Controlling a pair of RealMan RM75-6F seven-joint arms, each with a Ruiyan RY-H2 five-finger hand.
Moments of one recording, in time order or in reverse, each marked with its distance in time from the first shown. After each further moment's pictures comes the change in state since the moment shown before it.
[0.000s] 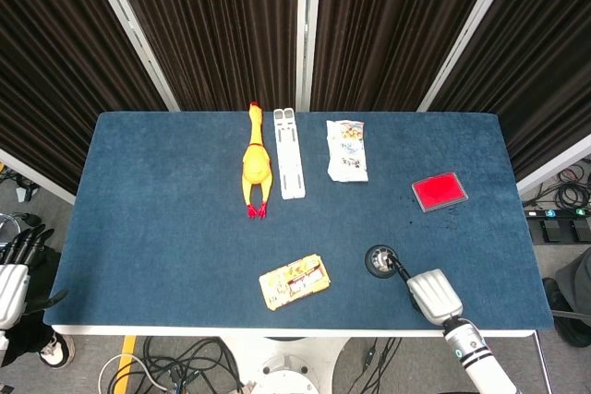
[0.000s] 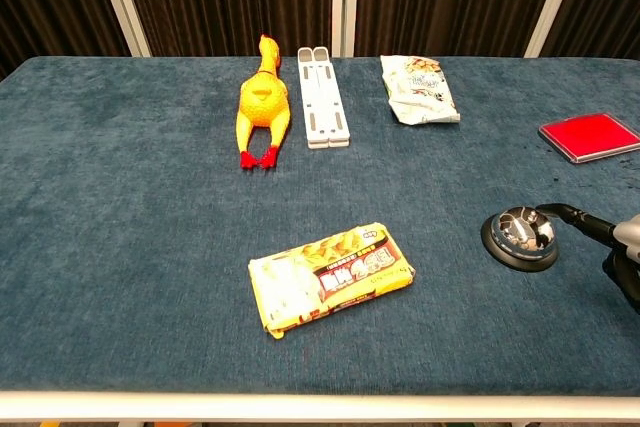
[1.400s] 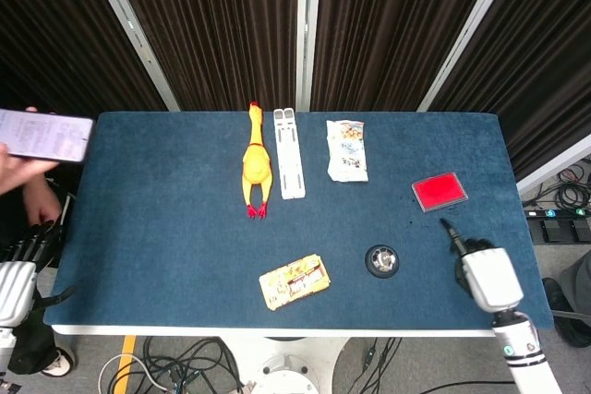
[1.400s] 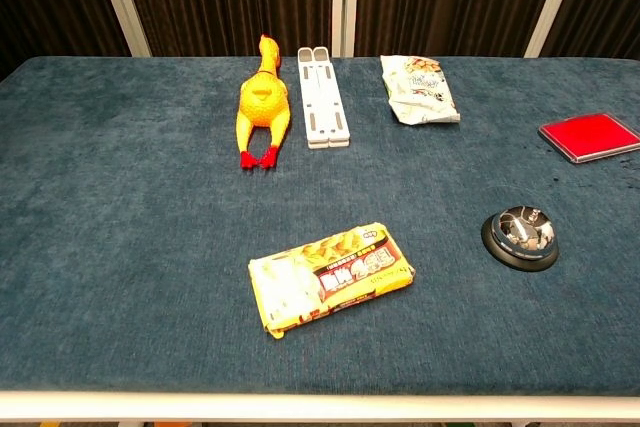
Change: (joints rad) left arm -0.010 0.016 -0.004 -0.074 0.023 0.020 0.057; right arm -0.081 0.142 0.073 -0.031 -0.141 0.335 0.192
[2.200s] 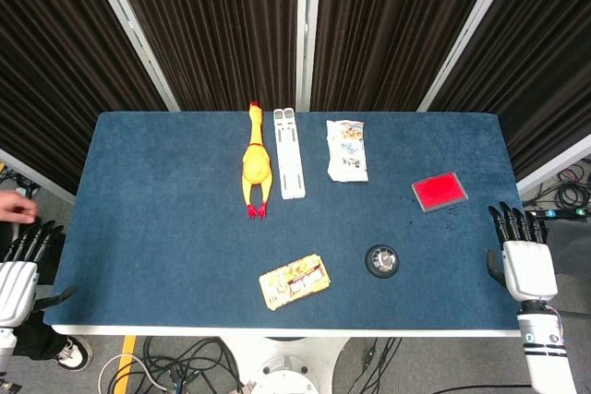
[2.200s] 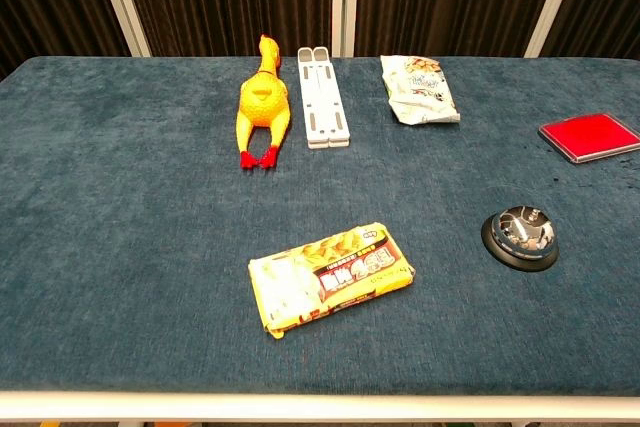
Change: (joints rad) left arm 0.001 -0.010 0.001 0.019 0.001 0.002 0.005; right arm -0.025 0.062 0.103 -0.088 0.321 -0.071 -0.060
